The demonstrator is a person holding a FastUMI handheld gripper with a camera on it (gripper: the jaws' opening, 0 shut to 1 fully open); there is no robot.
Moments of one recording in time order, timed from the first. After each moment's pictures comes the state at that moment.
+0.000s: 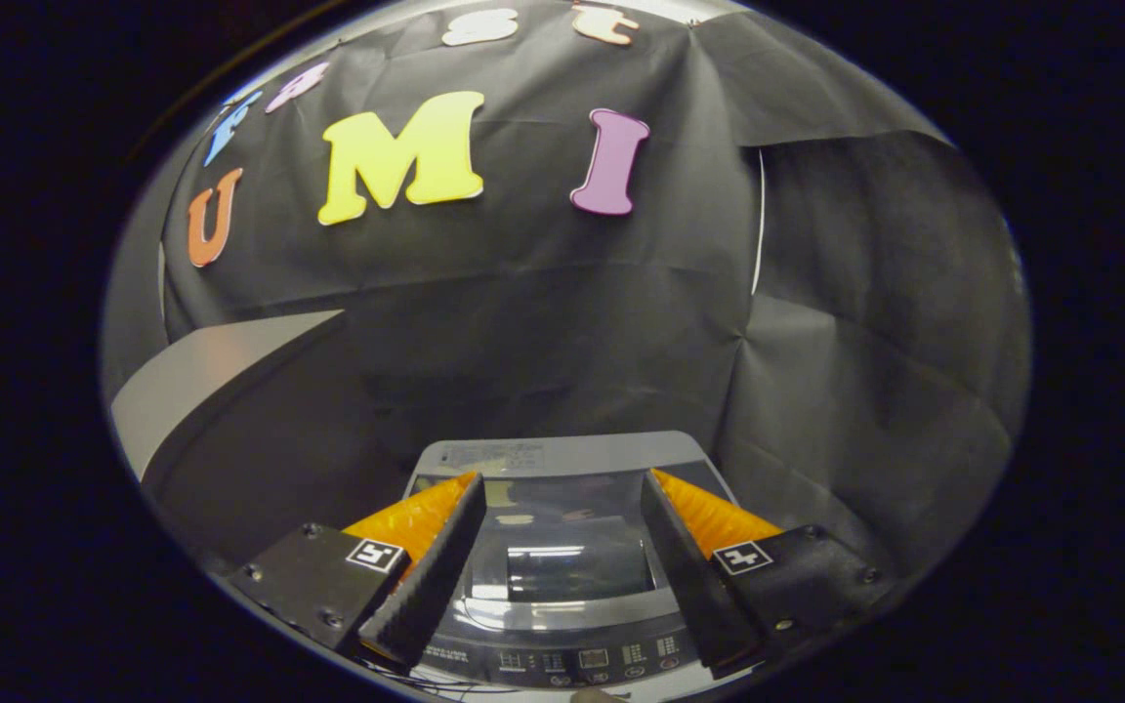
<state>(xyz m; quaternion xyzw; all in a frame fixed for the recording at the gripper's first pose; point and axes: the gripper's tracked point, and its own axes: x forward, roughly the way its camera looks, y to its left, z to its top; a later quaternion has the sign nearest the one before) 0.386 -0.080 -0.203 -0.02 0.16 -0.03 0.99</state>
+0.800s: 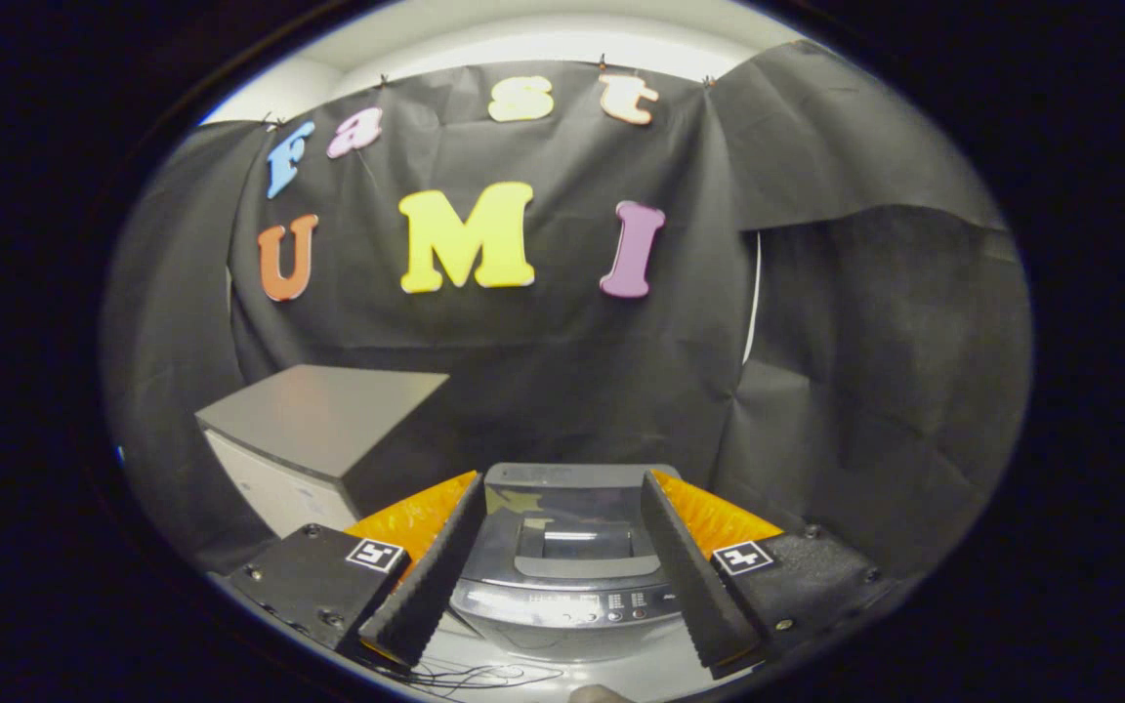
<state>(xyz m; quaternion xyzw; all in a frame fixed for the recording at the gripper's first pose) 0.196 -0.063 -0.087 -0.03 0.07 0.02 1.00</state>
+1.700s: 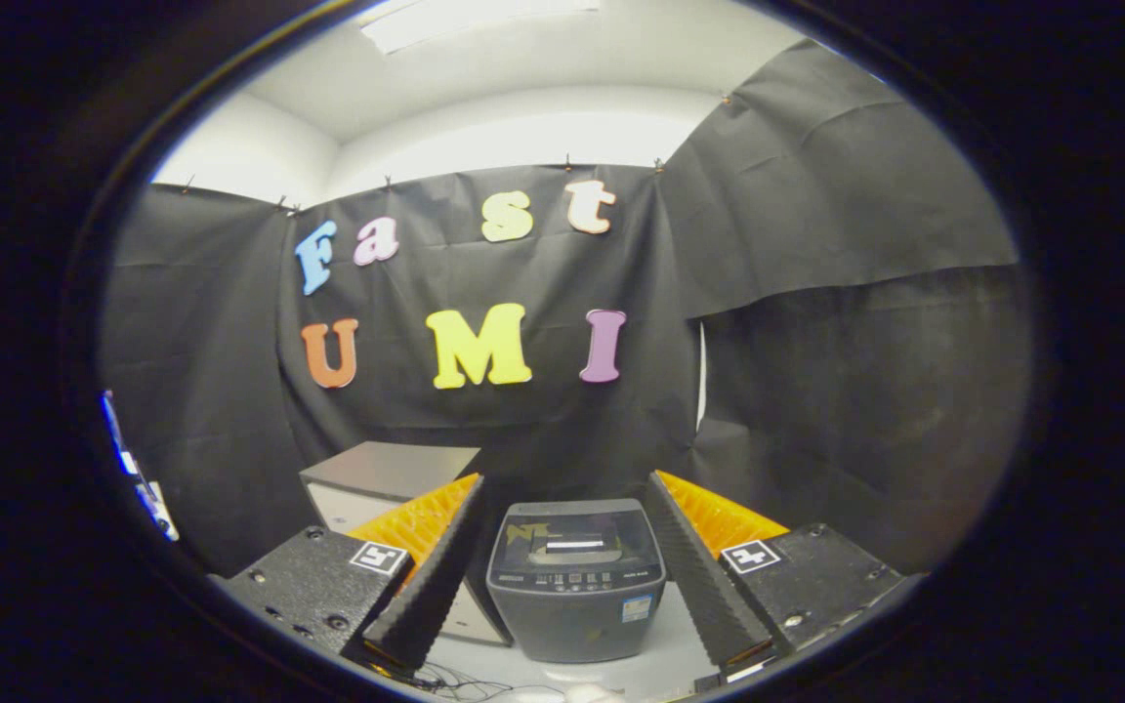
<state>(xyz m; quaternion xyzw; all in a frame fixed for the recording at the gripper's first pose) -0.055 -0.111 -0.002 -0.01 -0.01 0.05 1.00</state>
